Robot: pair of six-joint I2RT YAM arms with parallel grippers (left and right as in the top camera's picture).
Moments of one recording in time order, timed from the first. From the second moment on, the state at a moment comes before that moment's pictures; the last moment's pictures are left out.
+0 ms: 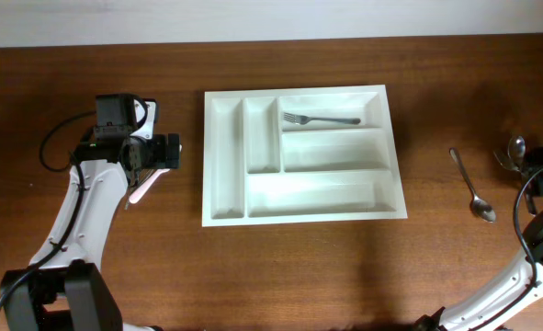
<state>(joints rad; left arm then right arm) 0.05 1.62 1.17 -0.58 0.01 0.10 -0.77 2.23 1.71 -0.86 -0.05 0.81</state>
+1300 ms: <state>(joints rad) 0.05 1.62 1.17 -0.58 0.01 0.10 -0.80 2.27 1.74 -0.92 0.02 0.82</state>
